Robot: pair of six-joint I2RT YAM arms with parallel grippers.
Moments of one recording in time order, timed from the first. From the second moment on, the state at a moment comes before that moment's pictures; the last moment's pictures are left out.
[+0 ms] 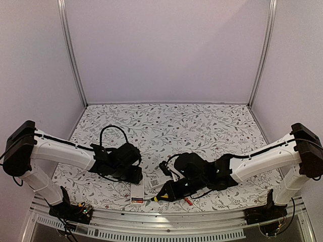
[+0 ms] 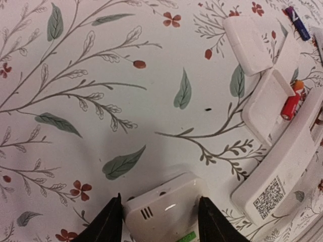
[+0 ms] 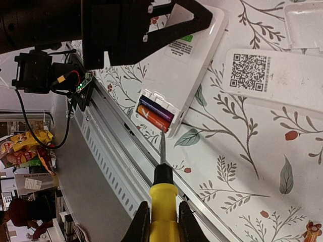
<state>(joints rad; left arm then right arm) -1.03 1.54 0.73 -0.33 -0.16 -0.76 1.29 1.65 0.89 0.01 -0.25 0.92</state>
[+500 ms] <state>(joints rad) -1.03 1.54 0.73 -0.33 -0.16 -0.76 1.29 1.67 0.89 -0.01 -0.25 0.93</state>
